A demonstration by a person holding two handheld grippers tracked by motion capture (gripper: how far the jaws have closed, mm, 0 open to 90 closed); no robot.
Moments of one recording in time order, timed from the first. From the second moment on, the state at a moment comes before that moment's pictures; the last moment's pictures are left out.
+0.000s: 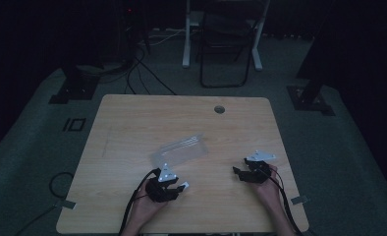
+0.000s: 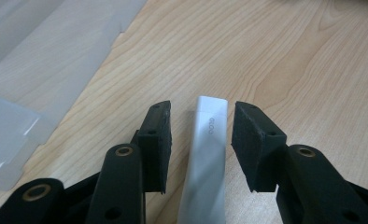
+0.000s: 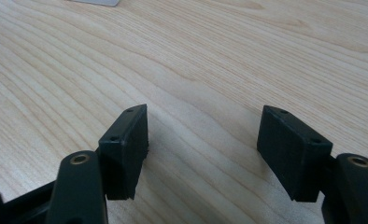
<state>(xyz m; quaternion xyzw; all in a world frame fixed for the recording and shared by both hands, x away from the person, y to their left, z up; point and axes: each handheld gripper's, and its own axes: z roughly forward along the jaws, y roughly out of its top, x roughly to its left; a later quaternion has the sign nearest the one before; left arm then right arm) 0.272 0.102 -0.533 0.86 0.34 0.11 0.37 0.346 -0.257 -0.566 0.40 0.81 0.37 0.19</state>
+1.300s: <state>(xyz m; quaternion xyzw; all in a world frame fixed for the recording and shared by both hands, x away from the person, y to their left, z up) 0.274 0.085 -0.549 0.88 0.31 0.12 0.33 0.346 -0.257 -0.566 0.40 0.82 0.37 0.19</state>
